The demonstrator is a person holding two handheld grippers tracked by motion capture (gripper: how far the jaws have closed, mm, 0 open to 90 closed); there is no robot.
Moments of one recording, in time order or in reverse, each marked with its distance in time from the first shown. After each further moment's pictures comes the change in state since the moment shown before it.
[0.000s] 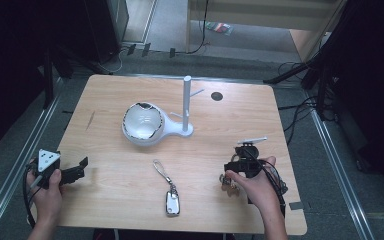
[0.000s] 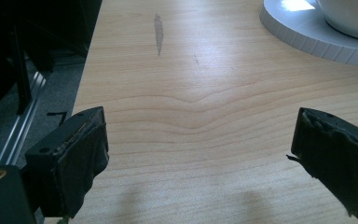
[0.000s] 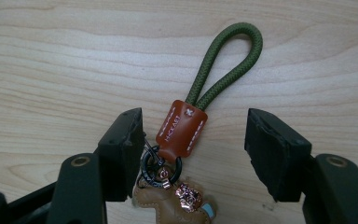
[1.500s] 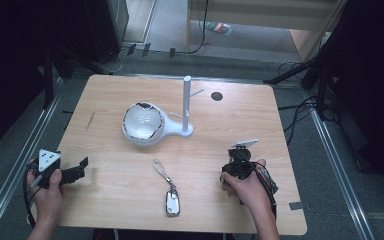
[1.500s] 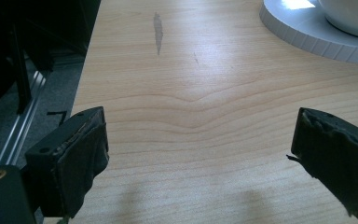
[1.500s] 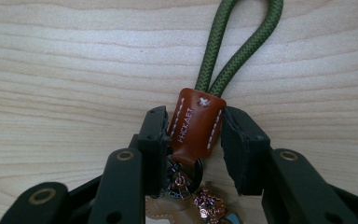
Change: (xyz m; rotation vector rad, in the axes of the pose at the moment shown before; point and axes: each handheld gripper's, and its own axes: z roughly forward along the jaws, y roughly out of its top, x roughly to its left) left arm 0.000 0.000 0.000 0.008 -0.001 0.000; right arm 0.012 -0.002 0.024 0.081 -0.037 0.047
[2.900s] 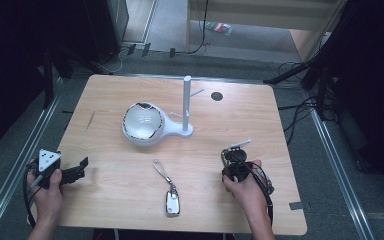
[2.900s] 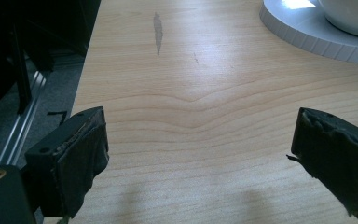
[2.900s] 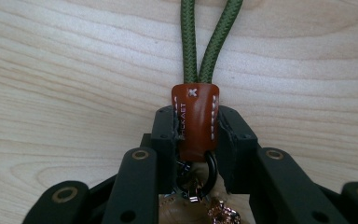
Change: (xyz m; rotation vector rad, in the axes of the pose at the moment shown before) left arm 0.000 0.000 0.000 -0.001 0.001 0.002; right arm 0.005 -0.004 0.003 -0.020 -0.023 -0.164
